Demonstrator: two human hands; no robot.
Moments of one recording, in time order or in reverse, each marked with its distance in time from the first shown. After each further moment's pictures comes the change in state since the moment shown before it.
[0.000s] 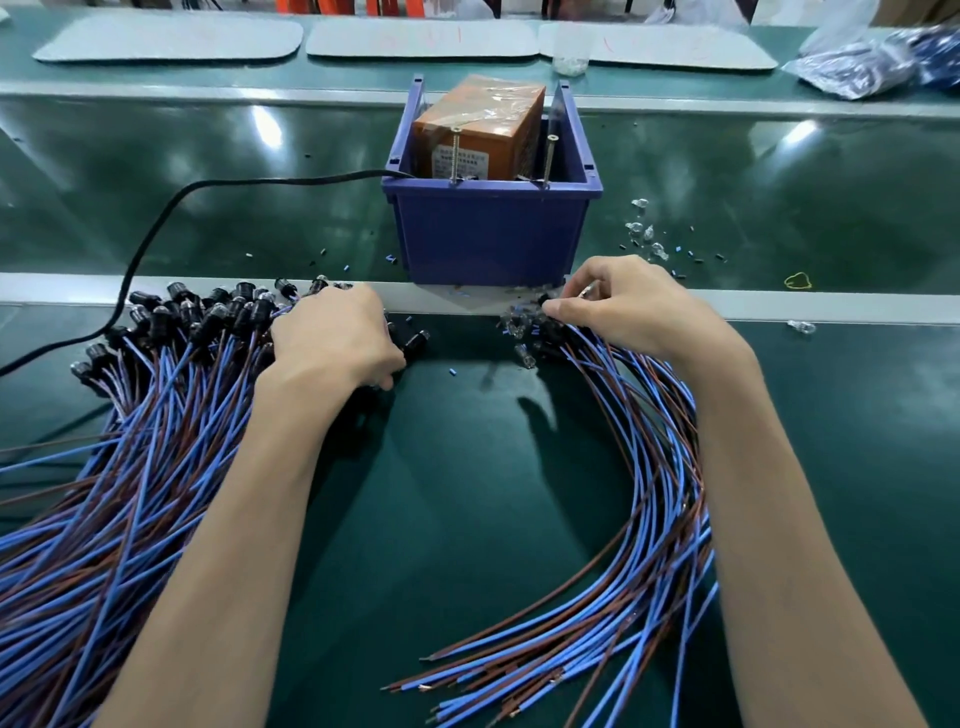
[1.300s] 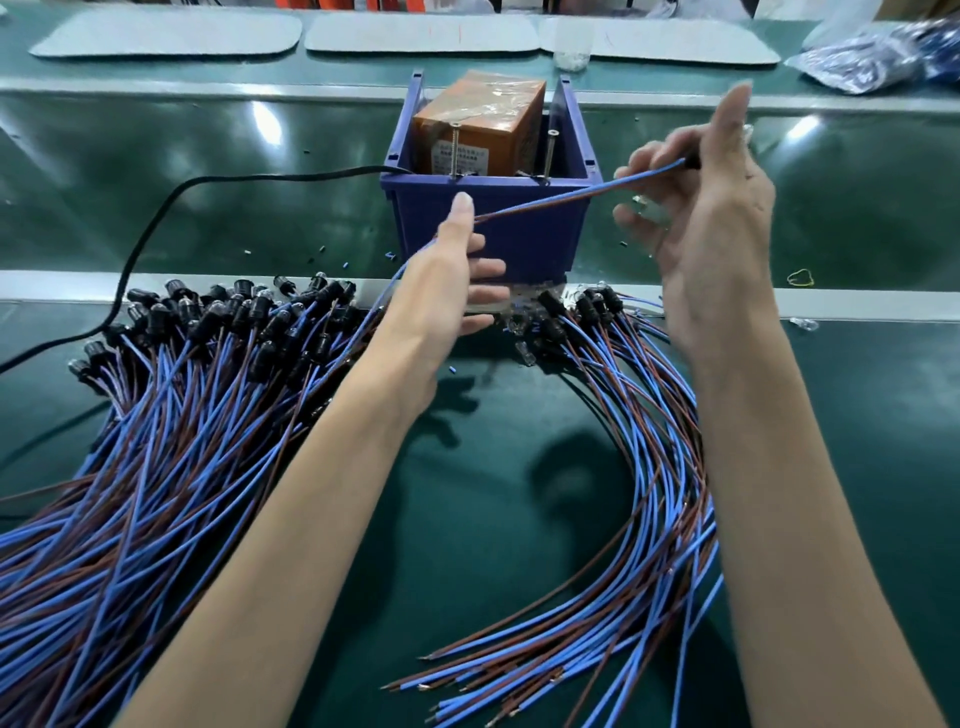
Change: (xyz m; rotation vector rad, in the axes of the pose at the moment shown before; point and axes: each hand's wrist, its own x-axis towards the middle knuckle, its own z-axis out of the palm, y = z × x) left_hand -0.029 0.062 -0.012 -1.363 -0.162 0.035; right_hand -0.020 -0.036 -0.021 1.221 0.445 -0.247
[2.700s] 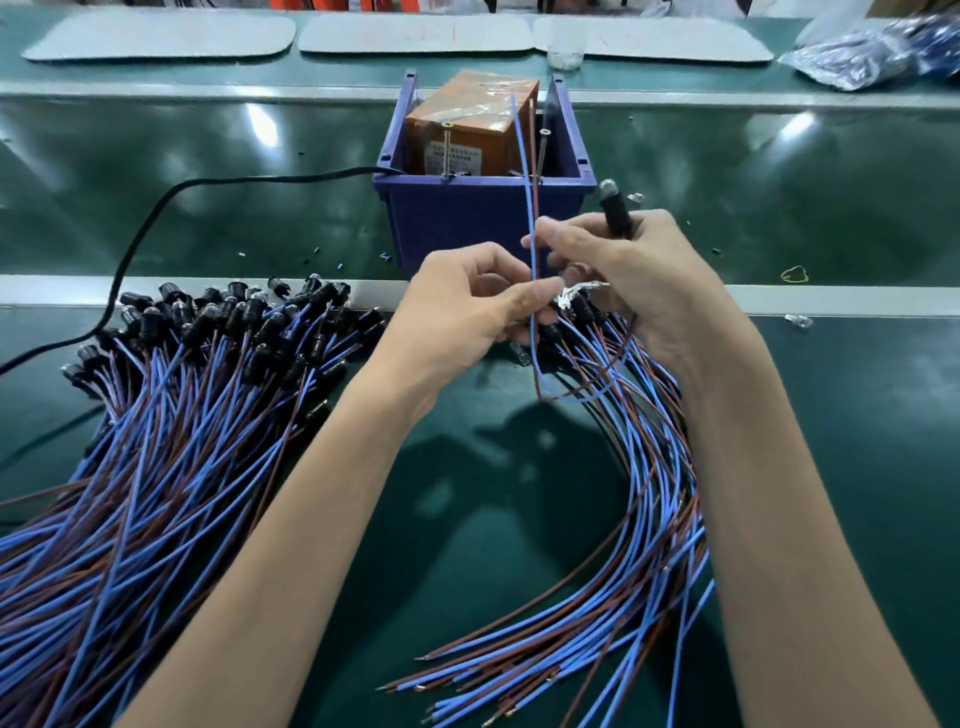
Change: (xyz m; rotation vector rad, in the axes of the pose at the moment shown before) left_hand -0.009 -0.008 0.005 0.053 -0.224 0.255; right_hand -0.001 0.020 -0.004 -0.434 -0.252 0.273
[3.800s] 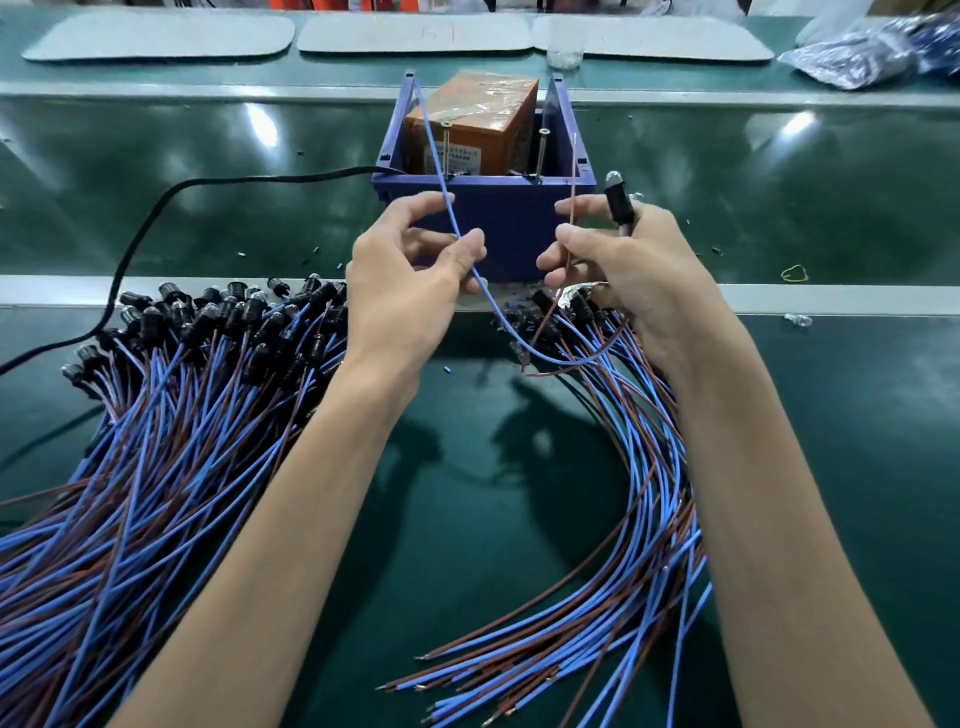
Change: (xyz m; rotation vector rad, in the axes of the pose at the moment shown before) left_hand 0.012 -0.010 -0.017 0.057 0.411 0.113; right_hand 0.002 -0.001 0.004 0.082 0.061 0.029
